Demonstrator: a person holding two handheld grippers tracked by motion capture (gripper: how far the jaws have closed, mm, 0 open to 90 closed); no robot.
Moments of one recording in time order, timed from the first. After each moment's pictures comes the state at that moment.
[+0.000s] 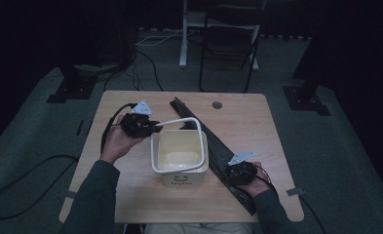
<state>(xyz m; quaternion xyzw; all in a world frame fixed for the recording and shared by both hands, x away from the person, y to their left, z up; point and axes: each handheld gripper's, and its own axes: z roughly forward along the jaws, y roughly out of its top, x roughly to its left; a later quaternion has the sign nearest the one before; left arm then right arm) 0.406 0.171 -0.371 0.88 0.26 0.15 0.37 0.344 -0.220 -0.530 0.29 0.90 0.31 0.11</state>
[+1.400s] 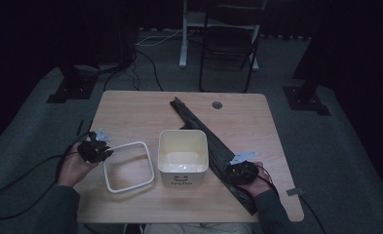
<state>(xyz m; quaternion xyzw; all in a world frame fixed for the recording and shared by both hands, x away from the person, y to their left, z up) 0.379 0.297 -0.475 0.89 0.37 0.19 0.18 0.345 -0.224 -0.529 0.30 0.89 0.32 0.11</state>
